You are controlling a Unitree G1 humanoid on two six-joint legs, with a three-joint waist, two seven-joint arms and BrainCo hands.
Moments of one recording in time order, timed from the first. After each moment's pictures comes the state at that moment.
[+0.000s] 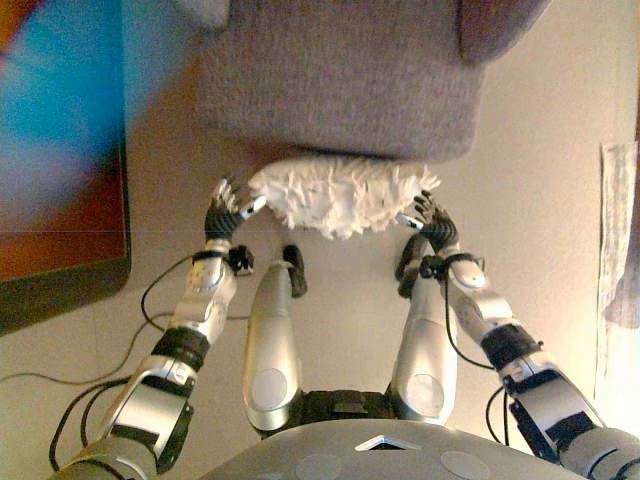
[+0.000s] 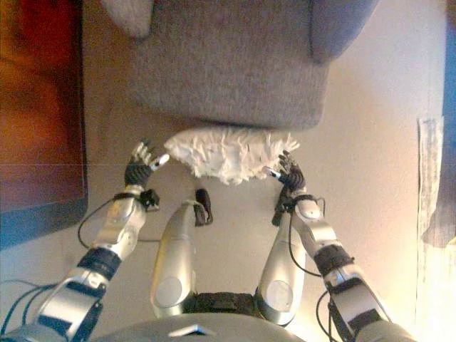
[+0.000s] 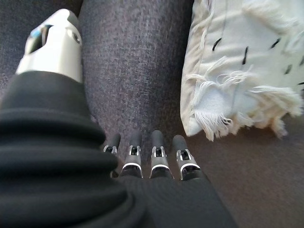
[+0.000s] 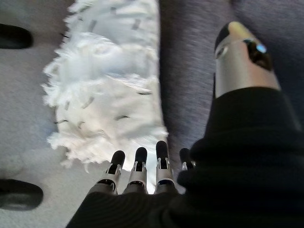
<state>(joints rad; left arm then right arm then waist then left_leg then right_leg) -0.38 0.39 -0.30 0.57 -0.60 -0.34 0.22 -0.42 -0.39 0.39 0.57 0.58 -0.10 -0.16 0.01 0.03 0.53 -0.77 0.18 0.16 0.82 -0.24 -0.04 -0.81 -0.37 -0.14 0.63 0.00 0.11</state>
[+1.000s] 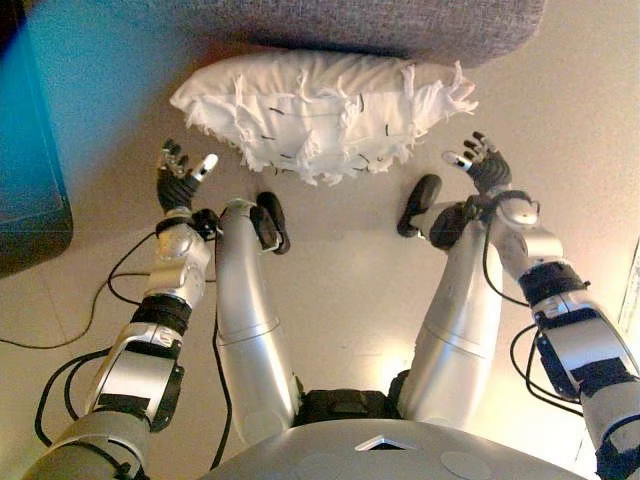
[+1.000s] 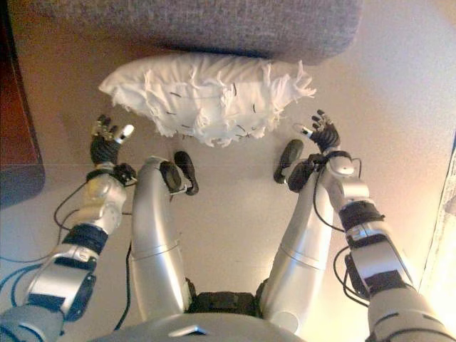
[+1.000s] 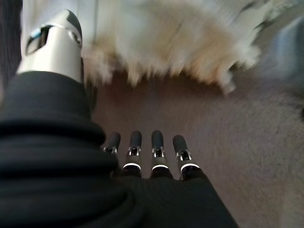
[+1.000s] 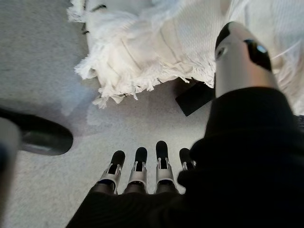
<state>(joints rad) -0.48 0.46 -0.13 0.71 -0.73 -0.32 0.31 -0.66 -0.56 0.29 0.75 0.71 0.00 -0.12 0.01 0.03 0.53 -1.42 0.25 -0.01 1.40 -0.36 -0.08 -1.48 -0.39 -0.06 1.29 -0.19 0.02</state>
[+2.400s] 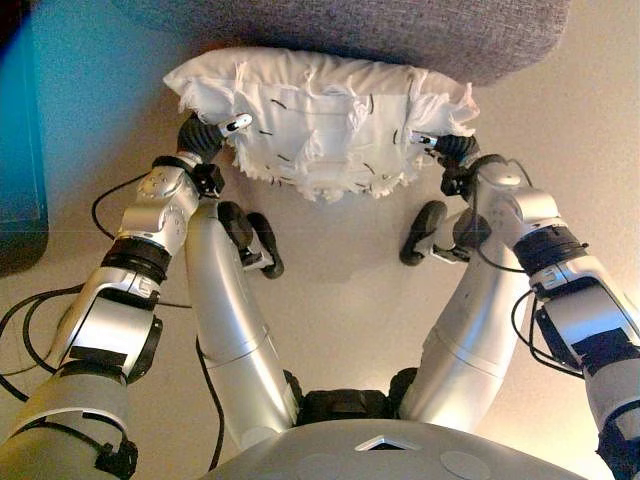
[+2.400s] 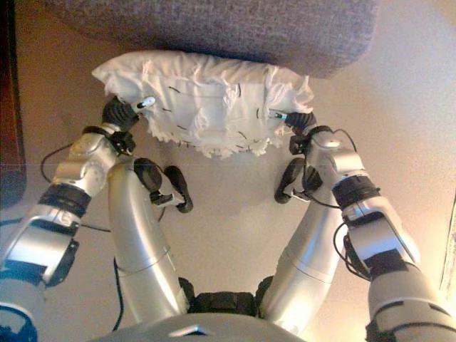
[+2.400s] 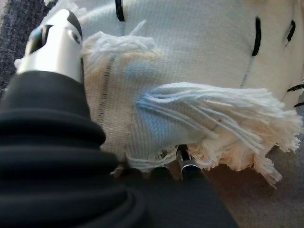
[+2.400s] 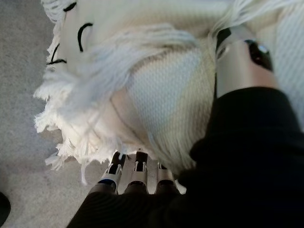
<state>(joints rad) -0.76 0.61 -0.38 0.73 -0.81 -0.06 -0.11 -0.82 -0.56 0.45 0.63 0.77 0.25 -0.04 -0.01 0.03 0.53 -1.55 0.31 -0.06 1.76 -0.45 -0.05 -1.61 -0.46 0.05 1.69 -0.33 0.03</state>
